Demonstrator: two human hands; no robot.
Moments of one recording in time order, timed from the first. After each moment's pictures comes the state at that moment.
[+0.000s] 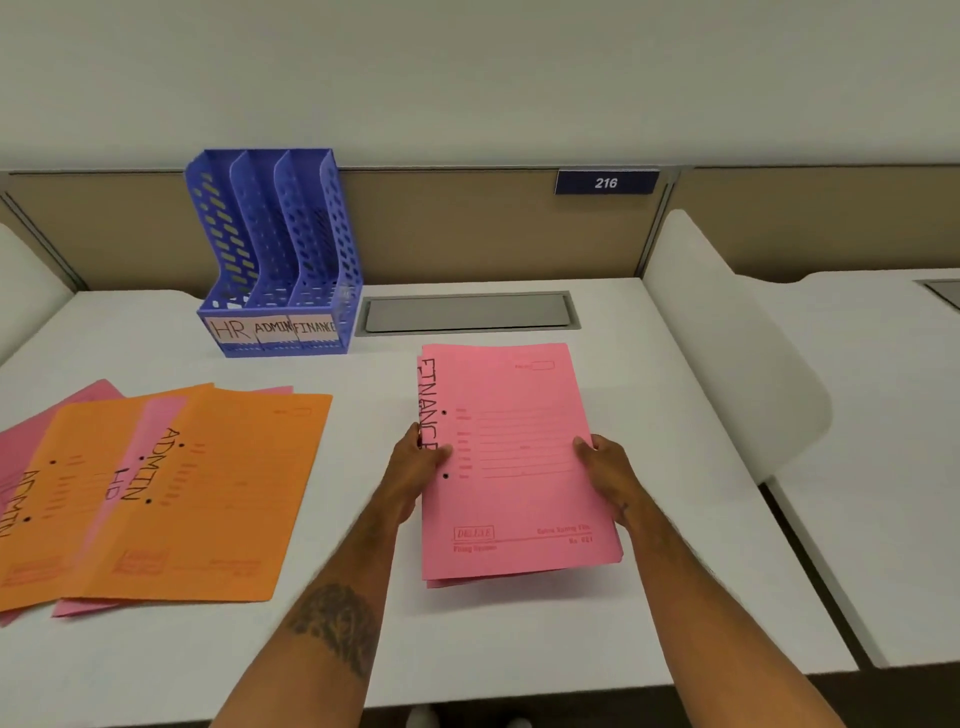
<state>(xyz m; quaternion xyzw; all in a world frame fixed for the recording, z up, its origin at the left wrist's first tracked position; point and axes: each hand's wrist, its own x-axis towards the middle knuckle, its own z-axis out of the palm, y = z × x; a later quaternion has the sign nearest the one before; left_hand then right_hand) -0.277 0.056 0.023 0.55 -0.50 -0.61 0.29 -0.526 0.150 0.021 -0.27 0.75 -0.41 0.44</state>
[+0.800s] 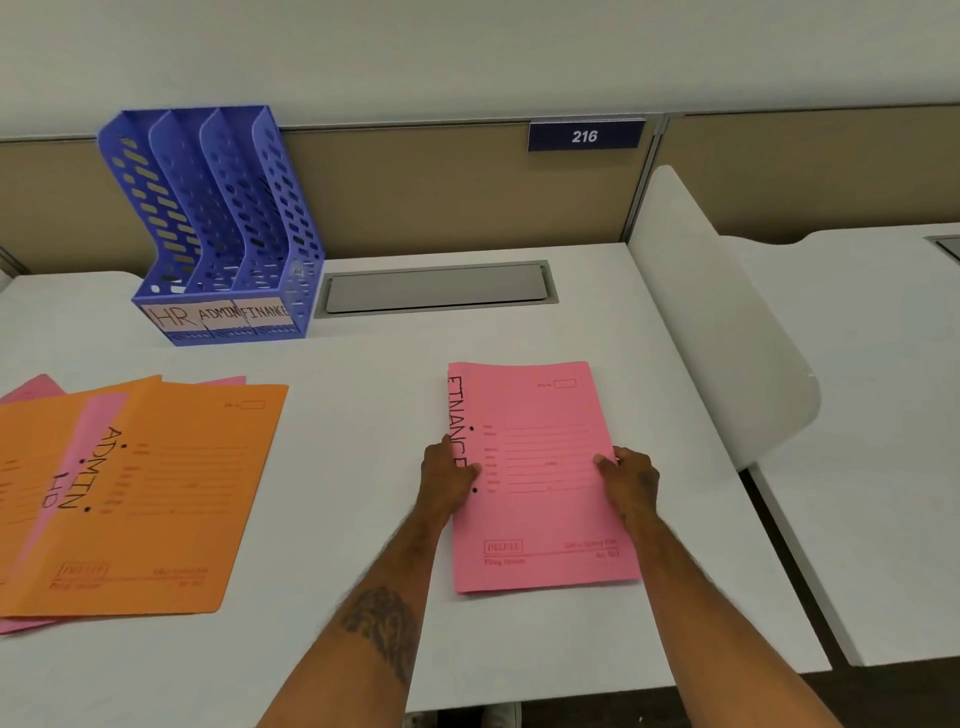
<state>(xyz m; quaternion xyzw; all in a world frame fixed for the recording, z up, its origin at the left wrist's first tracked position) -0.374 0.080 -0.017 0.59 -0.60 -0.50 0.19 -0.599 0.168 -0.029 -0.23 0.86 -0.33 0.30</state>
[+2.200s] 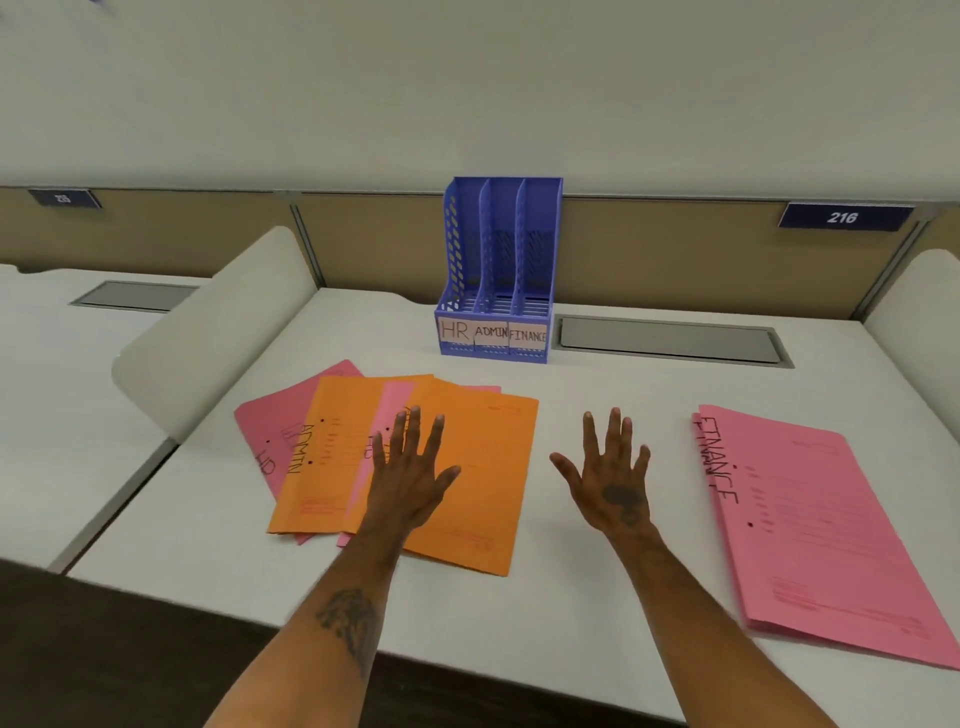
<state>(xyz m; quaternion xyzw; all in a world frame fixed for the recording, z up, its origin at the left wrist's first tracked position) 0.059 0.029 0.023 0.62 -0.78 0.01 0.01 -0.223 0.066 0.016 -0.62 0.77 -0.09 0.05</state>
